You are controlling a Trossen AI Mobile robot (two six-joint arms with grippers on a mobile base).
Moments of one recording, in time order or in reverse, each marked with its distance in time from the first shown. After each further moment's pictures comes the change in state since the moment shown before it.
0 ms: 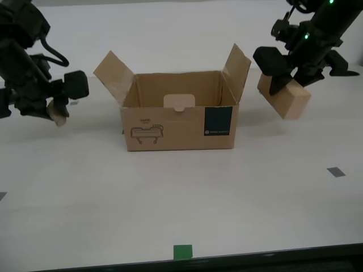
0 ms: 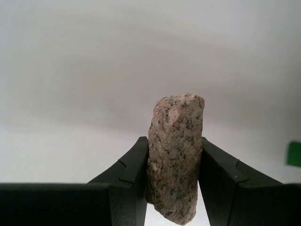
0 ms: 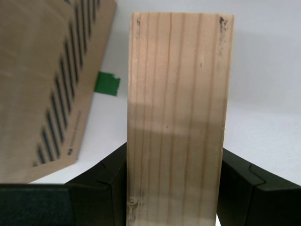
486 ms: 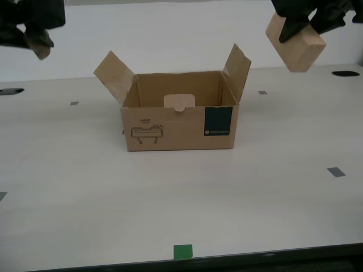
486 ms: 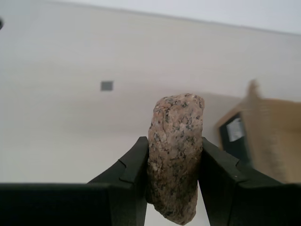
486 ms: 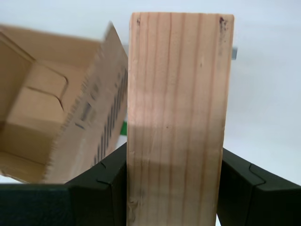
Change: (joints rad) arm 0 0.000 -0.270 0.056 -0.091 0.016 0.009; arm 1 0.000 -0.412 0.086 -0.157 0.089 0.167
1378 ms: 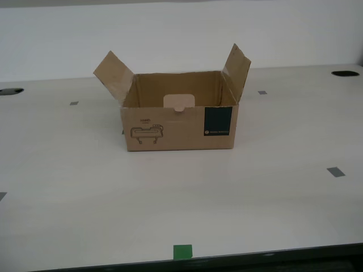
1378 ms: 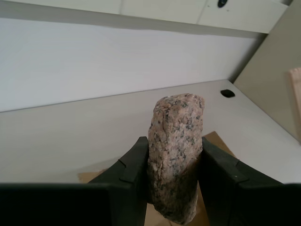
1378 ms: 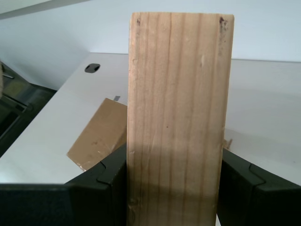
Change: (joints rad) arm 0 0.034 -0.046 0.249 0.026 -0.348 0.097; arm 1 -0.204 -0.041 0.298 -0.023 0.269 0.014
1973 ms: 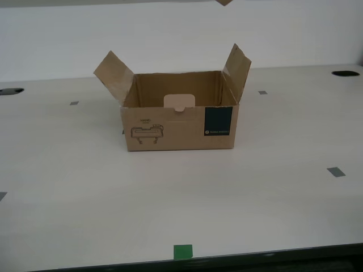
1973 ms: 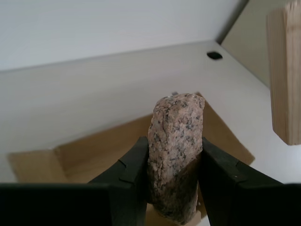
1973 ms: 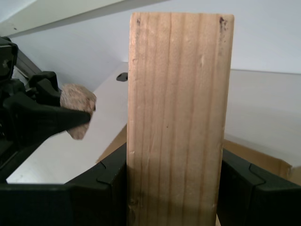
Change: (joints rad) arm 0 0.160 0.007 -0.181 0.349 0.035 0.102; arm 1 -0.184 0.143 -0.064 0.095 -0.061 -0.024
